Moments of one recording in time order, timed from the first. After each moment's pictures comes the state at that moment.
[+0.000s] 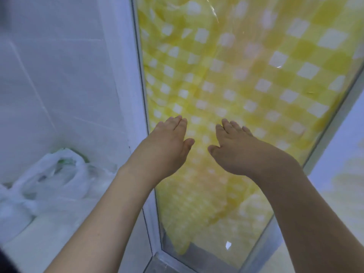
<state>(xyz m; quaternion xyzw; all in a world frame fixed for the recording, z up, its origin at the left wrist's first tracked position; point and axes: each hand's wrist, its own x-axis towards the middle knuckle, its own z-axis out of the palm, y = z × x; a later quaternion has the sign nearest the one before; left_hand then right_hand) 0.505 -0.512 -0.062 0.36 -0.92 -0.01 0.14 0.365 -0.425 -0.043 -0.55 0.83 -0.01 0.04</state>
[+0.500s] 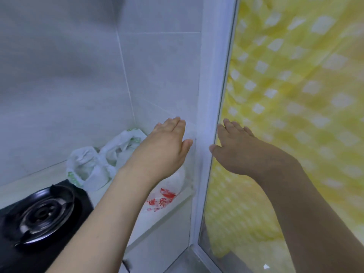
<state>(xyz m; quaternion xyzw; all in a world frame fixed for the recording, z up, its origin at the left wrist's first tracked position) 0.653 -0.546 -0.078 0.52 -0.84 0.00 0.15 0.482 -0.512 -0.057 -0.69 0.72 -0.01 0.06</state>
